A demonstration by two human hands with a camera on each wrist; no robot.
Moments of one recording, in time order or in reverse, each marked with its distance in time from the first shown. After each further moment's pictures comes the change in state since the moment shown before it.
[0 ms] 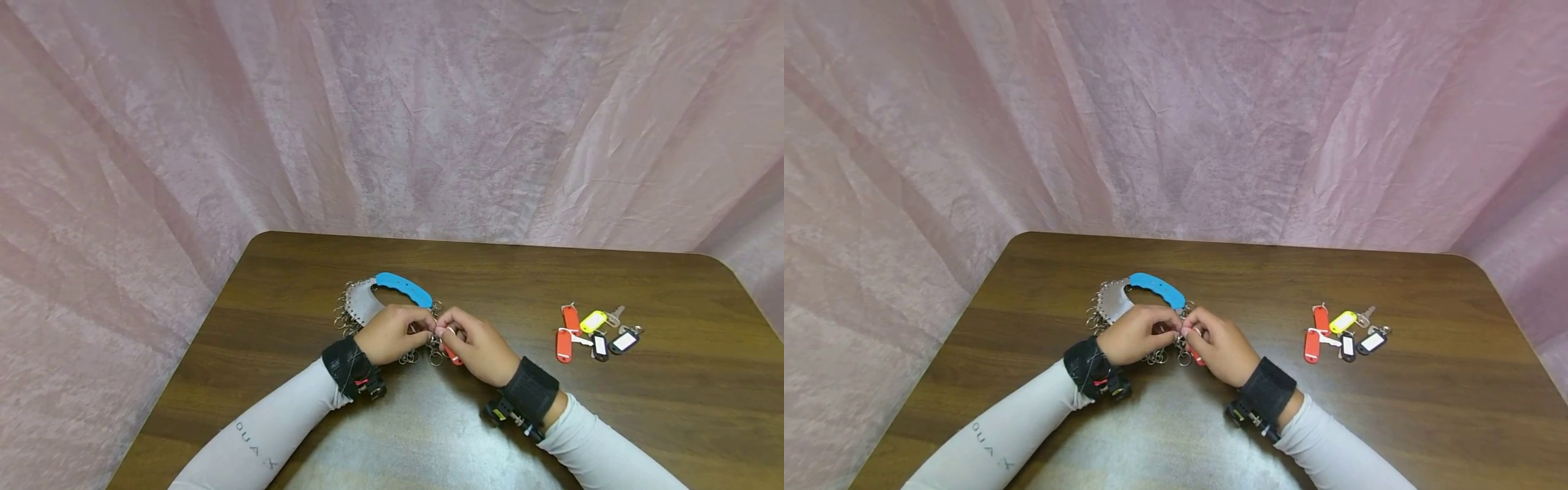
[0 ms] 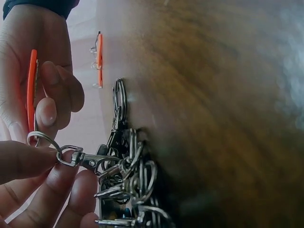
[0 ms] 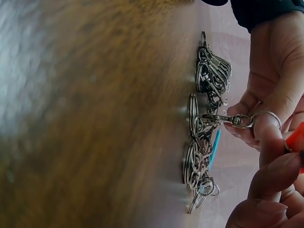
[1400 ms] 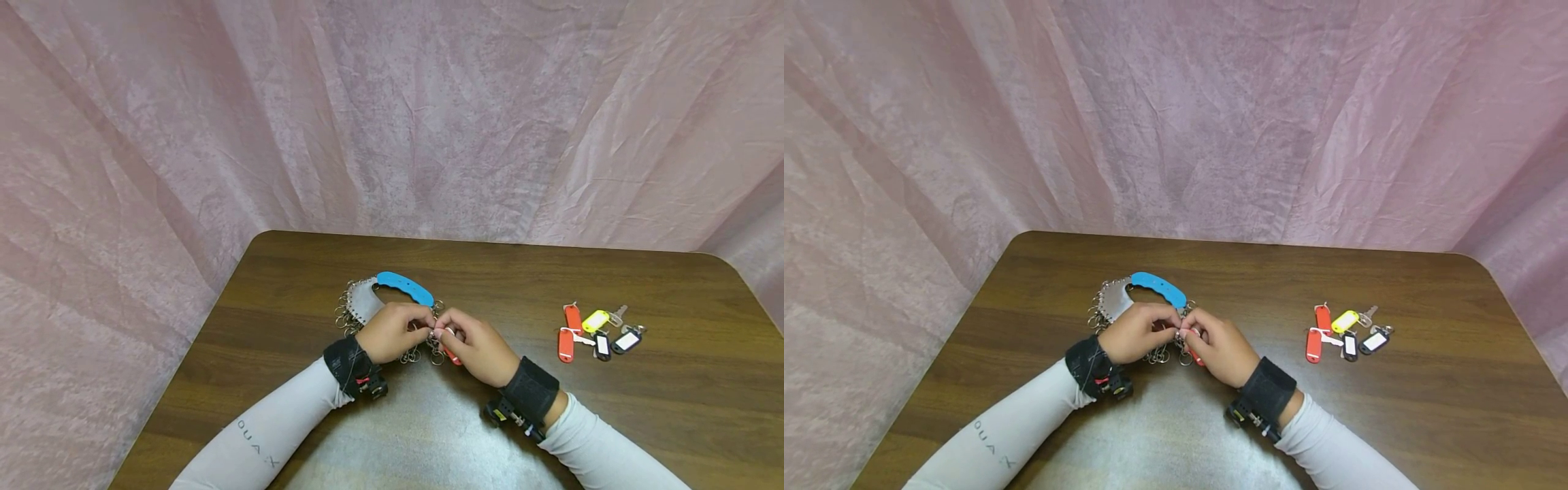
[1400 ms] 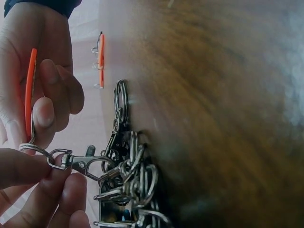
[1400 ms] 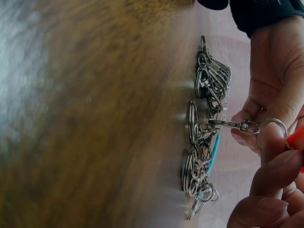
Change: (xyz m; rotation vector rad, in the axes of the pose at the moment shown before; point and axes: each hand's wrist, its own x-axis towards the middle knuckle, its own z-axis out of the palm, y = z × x) left_hand 0.000 0.000 0.000 -0.021 0.049 0.009; right_hand 0.000 0.000 0.003 -0.019 0.005 -0.044
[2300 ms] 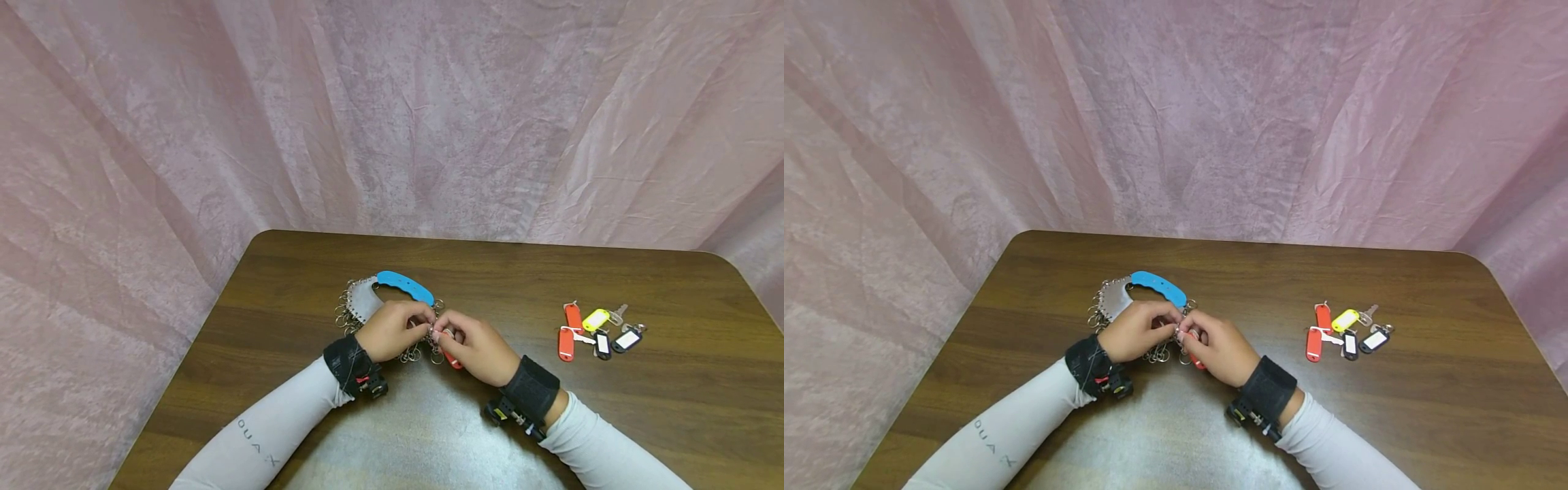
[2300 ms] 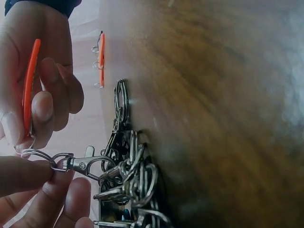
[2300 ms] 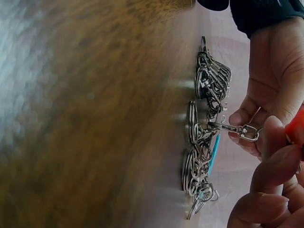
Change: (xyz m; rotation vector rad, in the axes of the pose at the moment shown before) left_hand 0.000 0.002 -0.002 -0.023 -0.003 -0.067; right_hand 0.000 0.000 0.000 0.009 -0.034 -0.013
